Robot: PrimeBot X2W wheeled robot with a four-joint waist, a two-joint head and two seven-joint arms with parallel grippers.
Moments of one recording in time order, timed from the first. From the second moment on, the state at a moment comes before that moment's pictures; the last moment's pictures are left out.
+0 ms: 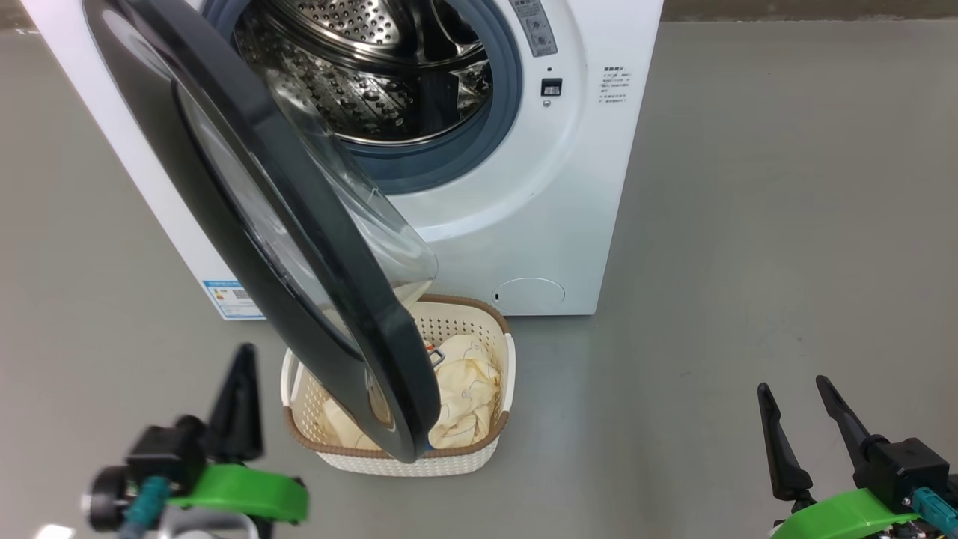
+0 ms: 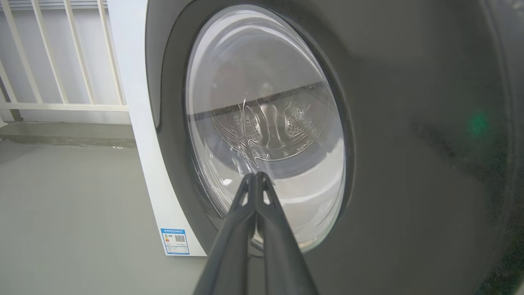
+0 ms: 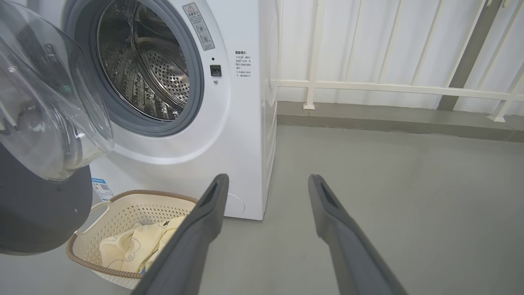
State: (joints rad) left arm -0.16 0.04 -0.14 0.25 -0.22 0.00 -0.25; right arm 0.03 -0.06 -0.14 0.08 0.07 0.13 -0.19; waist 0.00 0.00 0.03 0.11
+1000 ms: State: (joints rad) left arm -0.34 0.05 -0.60 -0.30 -0.24 0.04 -0.06; right arm 0.05 -0.05 -0.13 0.07 0.03 0.13 -0.17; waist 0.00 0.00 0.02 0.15
